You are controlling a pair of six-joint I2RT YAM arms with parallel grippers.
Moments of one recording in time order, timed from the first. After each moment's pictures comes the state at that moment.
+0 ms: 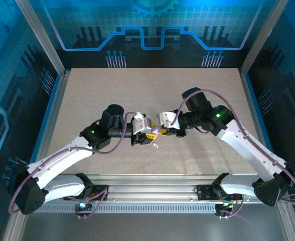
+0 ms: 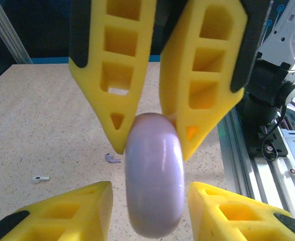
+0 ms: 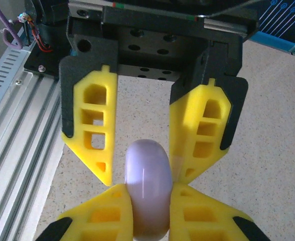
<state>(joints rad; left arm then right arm) -0.68 1.13 0.85 -0.12 0.64 0.34 0.64 1.23 1.29 -0.88 -0.60 -0.90</state>
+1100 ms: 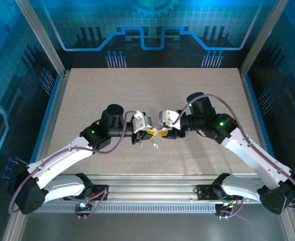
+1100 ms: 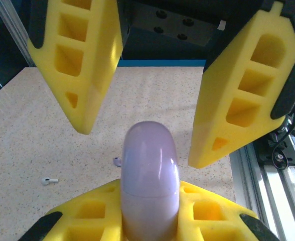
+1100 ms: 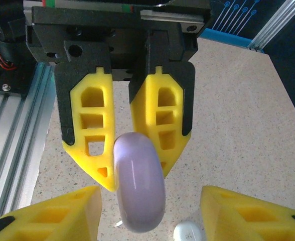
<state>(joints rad) -0.68 1.12 0.85 -0.09 0.60 0.32 0.65 1.13 1.16 -0.68 -0.52 -0.73</state>
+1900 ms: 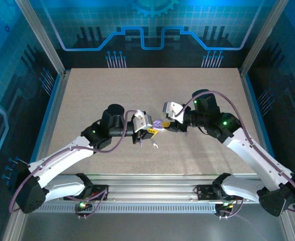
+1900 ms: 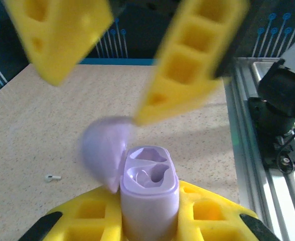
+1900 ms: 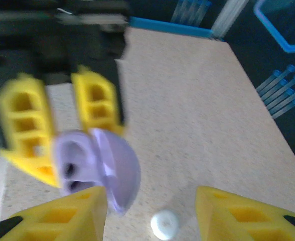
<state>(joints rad) -0.69 1.13 0.85 -0.07 0.59 0.30 0.58 1.11 1.16 -0.61 -0.44 -0.64</state>
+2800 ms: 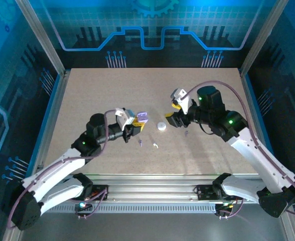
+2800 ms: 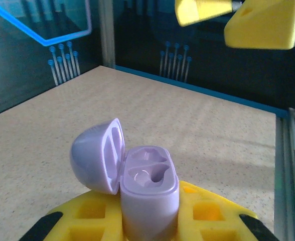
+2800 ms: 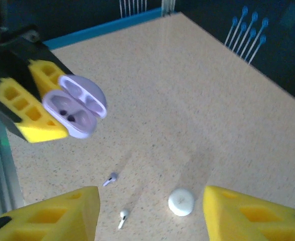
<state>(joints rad) -0.56 0.92 0.58 0.19 0.43 0.02 0.58 1.12 1.24 -0.70 -0.30 -0.19</state>
